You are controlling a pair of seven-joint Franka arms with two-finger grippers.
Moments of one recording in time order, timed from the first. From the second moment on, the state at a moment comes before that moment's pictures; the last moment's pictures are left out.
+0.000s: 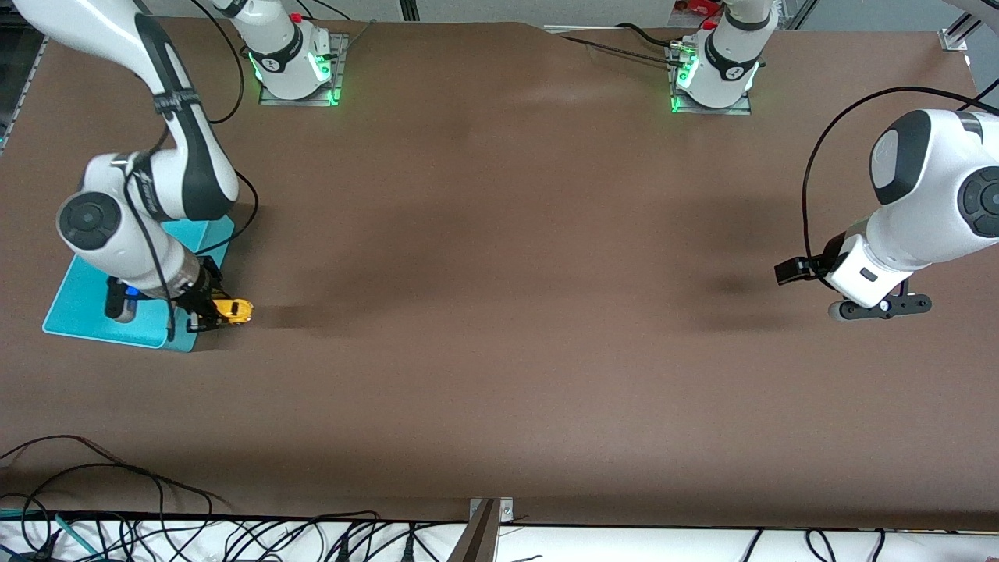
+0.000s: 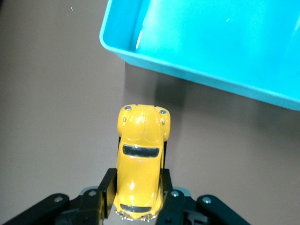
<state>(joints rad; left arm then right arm) 0.39 0.26 -0.44 -1.80 0.14 1.92 -0.21 0.00 0.31 0.06 -1.90 -0.16 2.25 1.59</state>
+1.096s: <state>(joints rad) 0.39 0.26 -0.44 -1.80 0.14 1.92 -0.21 -0.30 0.20 0.05 -2.11 -0.17 2.13 1.21</state>
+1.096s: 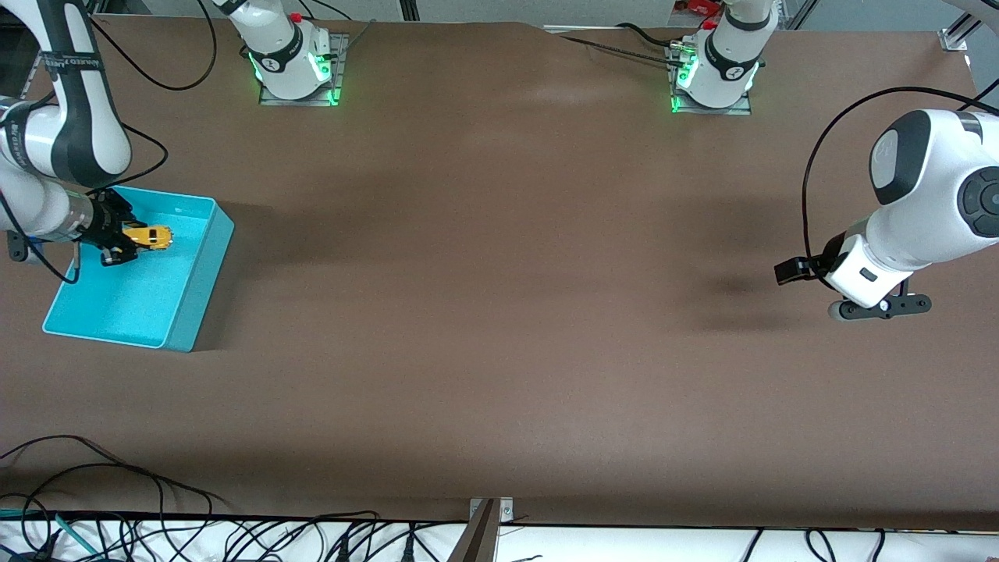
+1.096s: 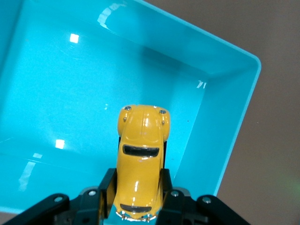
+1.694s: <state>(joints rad) 0.39 0.26 -0.44 -1.80 0.14 1.92 -0.21 -0.38 0.30 0.05 -2.17 -0.25 2.24 1.20</state>
